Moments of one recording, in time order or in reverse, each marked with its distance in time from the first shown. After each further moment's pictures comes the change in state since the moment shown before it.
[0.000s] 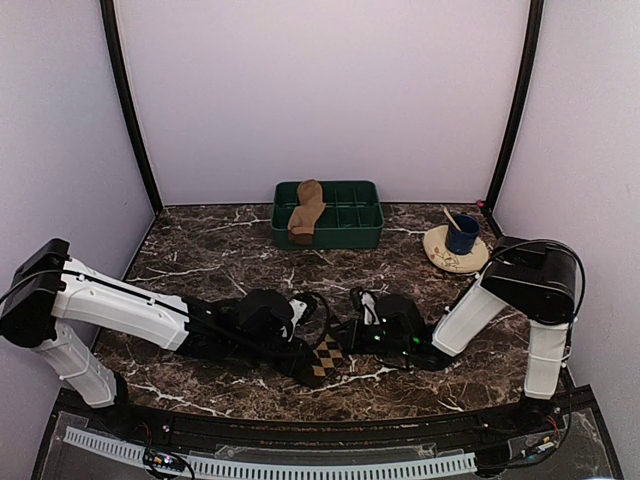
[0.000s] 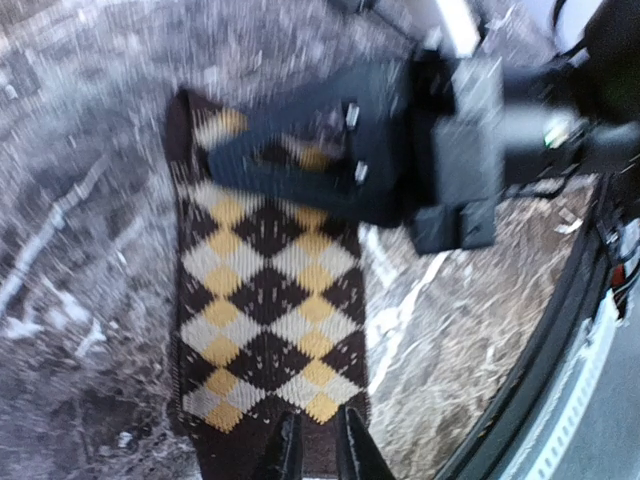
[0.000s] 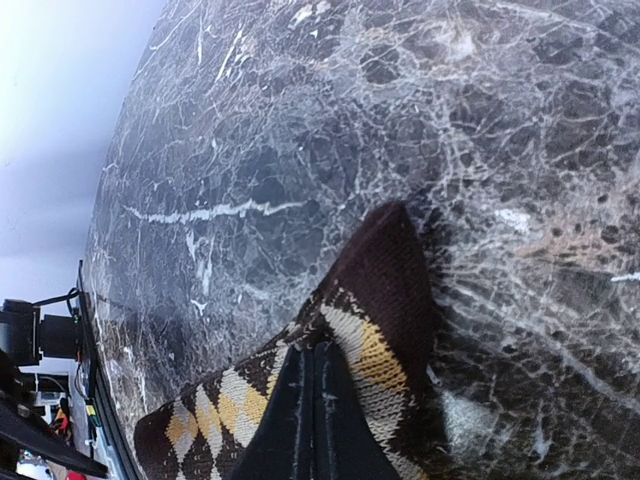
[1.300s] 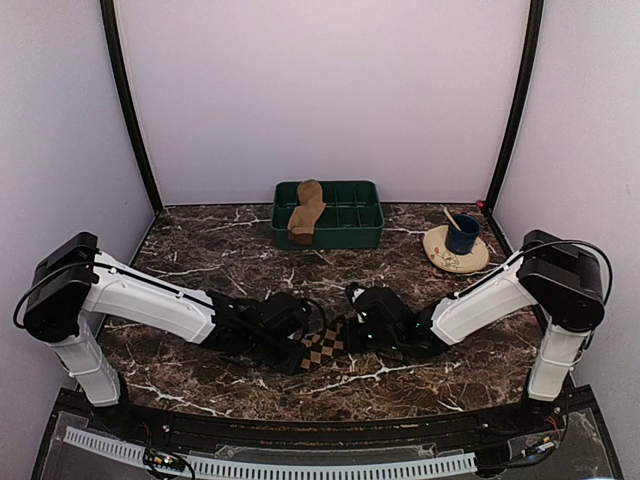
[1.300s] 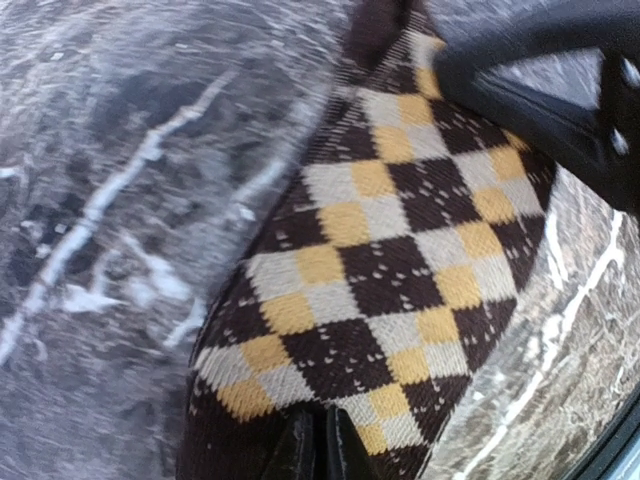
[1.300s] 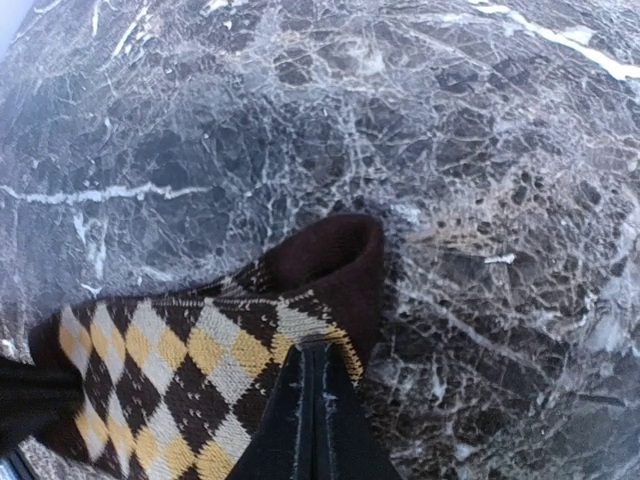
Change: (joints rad) left arm 0.036 0.163 0.107 -0.210 -0.097 -0.032; right arm 0.063 -0.141 0.146 -0.562 0.249 -0.206
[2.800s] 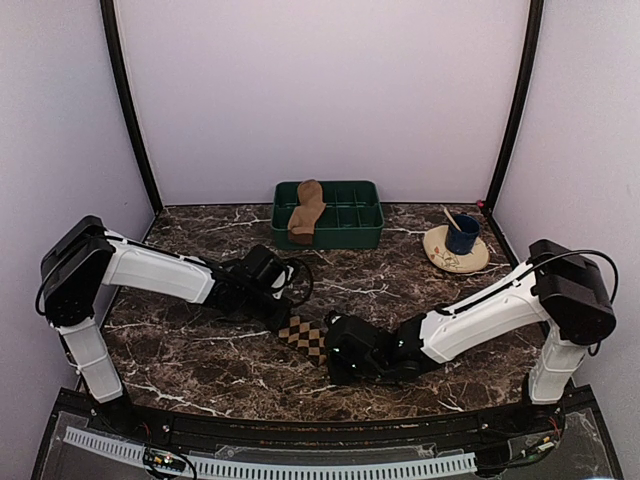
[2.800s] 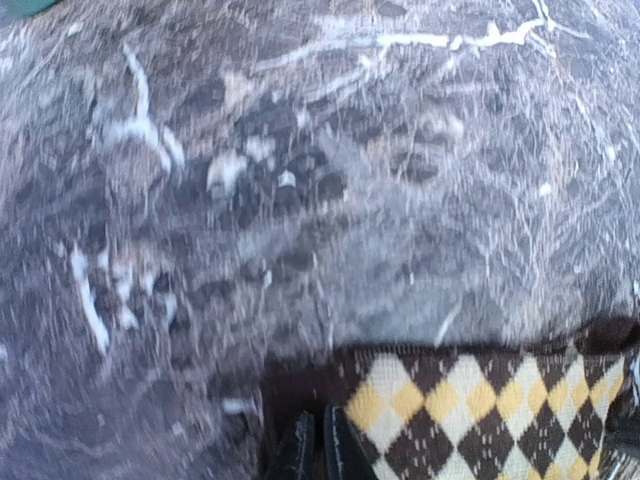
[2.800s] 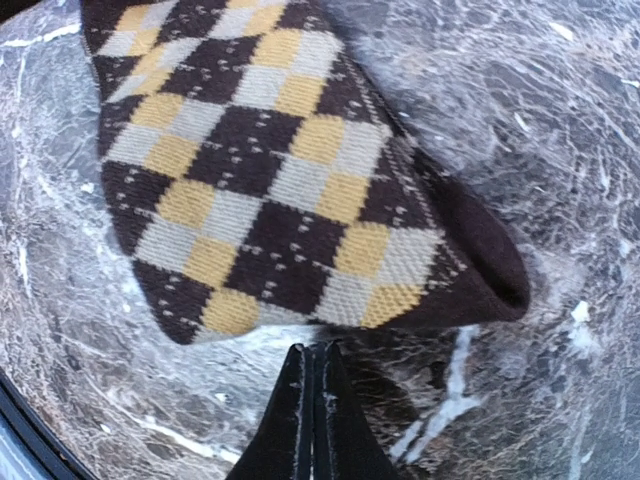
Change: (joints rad) left arm 0.285 0.057 0.063 0.088 0.049 0.325; right arm 0.226 -0.024 0.130 -0.367 0.097 0.091
